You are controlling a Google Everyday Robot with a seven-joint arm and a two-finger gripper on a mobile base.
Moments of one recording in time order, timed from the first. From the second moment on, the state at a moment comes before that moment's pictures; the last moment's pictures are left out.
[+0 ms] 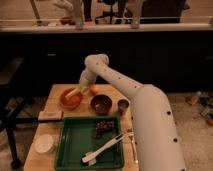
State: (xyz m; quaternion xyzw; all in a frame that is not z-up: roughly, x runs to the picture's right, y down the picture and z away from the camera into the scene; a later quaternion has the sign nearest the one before) arm -0.145 -0.005 0.919 -0.23 -0.26 -0.13 0.93
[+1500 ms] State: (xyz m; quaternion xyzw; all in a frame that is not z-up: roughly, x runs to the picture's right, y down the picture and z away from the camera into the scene) arm -0.141 0.006 0.937 -0.25 -0.24 -0.12 0.93
